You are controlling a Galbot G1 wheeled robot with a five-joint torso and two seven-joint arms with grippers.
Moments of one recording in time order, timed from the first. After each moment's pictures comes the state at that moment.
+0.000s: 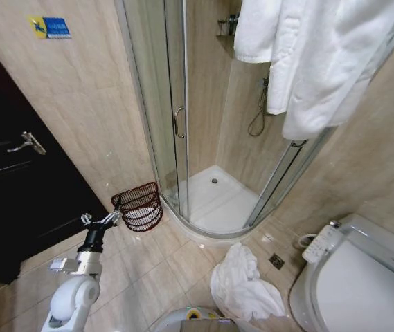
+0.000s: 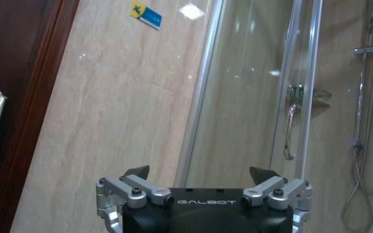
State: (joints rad) left arm 1.58 -1.26 -0.76 -2.06 -0.61 -0.25 0.14; right arm -0.98 -0.31 1.27 1.86 2.05 -0.48 0.33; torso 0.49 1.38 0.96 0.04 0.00
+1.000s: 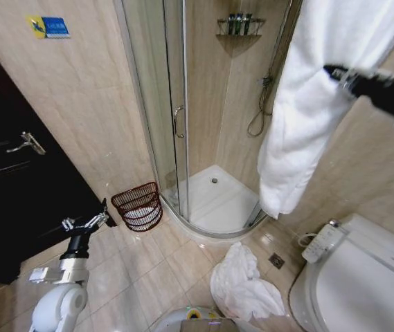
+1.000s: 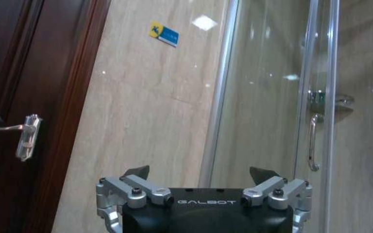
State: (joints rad) left arm 1.63 -1.29 -0.86 -2.10 -0.60 -0.25 0.13; right arm -1.31 0.37 1.34 2.42 1.65 -0.44 0.48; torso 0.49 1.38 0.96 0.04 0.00
